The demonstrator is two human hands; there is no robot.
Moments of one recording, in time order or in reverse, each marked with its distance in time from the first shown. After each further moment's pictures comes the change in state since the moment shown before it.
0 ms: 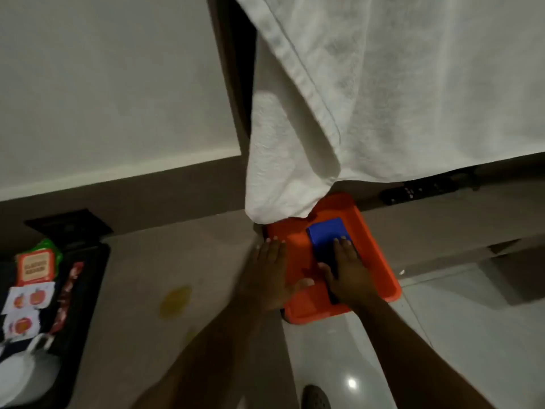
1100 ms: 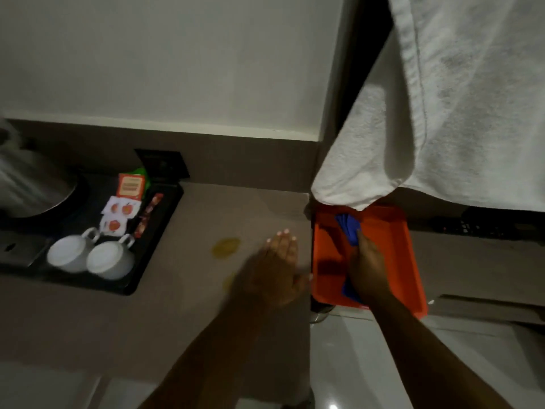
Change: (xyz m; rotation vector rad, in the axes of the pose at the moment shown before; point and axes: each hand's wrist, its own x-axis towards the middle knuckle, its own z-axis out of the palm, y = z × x) left_hand -0.102 -0.014 -0.005 -0.005 0.293 -0.133; right_hand -0.027 -0.077 -0.027 0.121 0.072 -0.181
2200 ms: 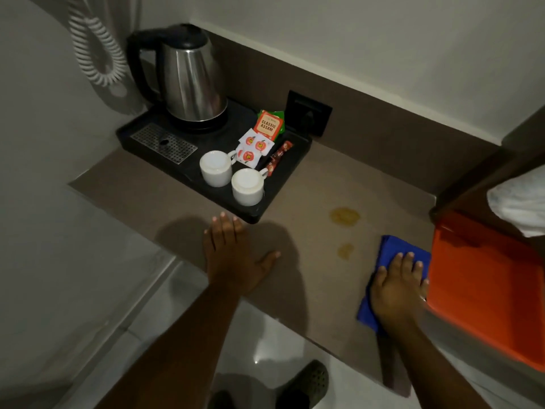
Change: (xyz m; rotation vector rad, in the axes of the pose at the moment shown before) left_hand -0.220 -0.187 0.021 -0.054 0.125 -0.888; right_hand -0.098 -0.088 0.137 -0.531 -0.117 -0.052
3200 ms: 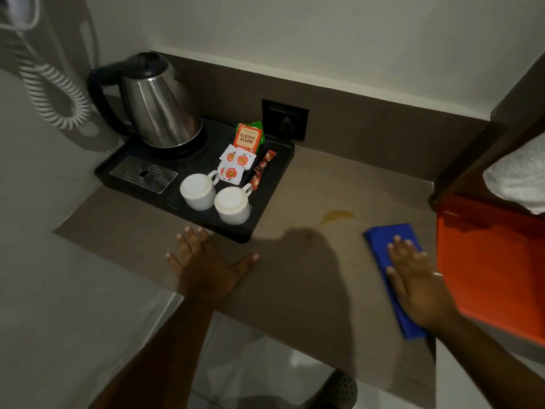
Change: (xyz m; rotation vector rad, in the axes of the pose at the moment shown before) left_hand 0.032 -0.026 -0.015 0.050 -0.039 -0.178; right_hand 0.034 0.048 -0.010 0.019 -0.111 -0.439
